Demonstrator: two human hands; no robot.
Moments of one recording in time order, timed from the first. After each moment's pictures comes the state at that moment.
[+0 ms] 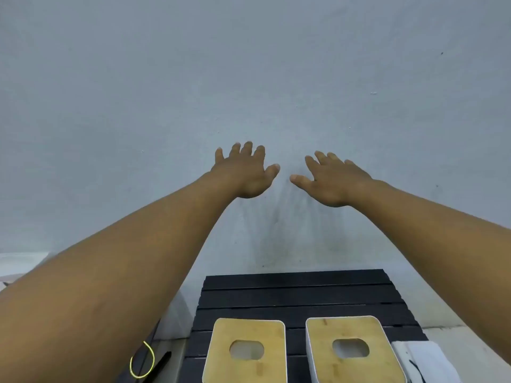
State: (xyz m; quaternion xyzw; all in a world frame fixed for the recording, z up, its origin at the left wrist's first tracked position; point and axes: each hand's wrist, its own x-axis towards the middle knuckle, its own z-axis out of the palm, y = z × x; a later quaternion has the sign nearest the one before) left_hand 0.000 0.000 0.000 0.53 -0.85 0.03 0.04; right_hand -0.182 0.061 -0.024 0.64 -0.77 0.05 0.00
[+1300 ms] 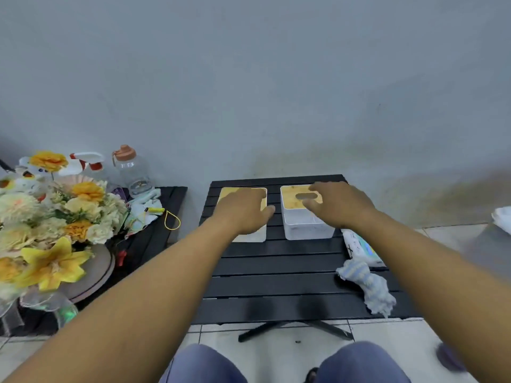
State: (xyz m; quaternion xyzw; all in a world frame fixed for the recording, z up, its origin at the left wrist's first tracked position) left_hand 0.094 0.332 -0.159 0.50 -0.86 -0.09 0.03; right_hand -0.118 0.397 -0.162 0.63 -0.77 0.09 -0.06
